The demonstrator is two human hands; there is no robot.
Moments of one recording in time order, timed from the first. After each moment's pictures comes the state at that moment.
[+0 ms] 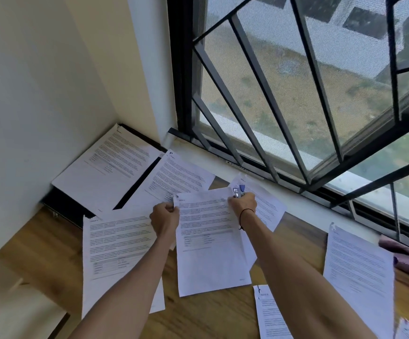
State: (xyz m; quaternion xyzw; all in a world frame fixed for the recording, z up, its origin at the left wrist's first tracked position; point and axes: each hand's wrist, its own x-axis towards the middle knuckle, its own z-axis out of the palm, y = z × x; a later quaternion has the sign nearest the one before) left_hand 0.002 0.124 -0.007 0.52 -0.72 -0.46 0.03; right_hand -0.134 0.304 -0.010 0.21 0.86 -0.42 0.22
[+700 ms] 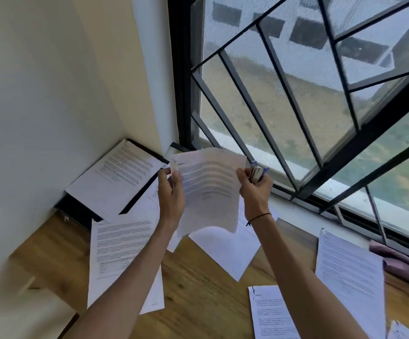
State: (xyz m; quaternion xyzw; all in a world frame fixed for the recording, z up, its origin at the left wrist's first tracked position) left_hand 0.000 0.151 0.137 0.26 -0.69 -0.63 0.25; right_hand -0.104 0.317 0.136 0.01 0.65 -0.76 0.02
